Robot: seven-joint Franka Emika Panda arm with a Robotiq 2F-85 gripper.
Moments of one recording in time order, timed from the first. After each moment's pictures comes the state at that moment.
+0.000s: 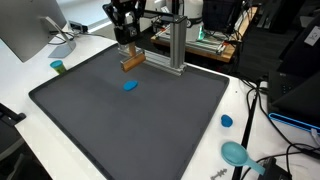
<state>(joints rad) 0.02 0.08 0.05 -1.99 -0.22 1.99 -1.09</state>
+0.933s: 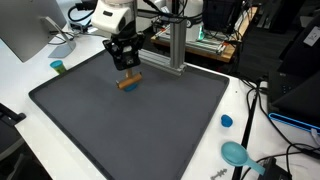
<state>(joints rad) 0.06 0.36 0.06 -1.84 -0.36 2.03 -0.78</state>
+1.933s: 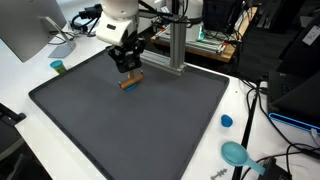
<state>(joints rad) 0.06 0.41 0.07 -1.80 -0.39 1.98 -0.76</state>
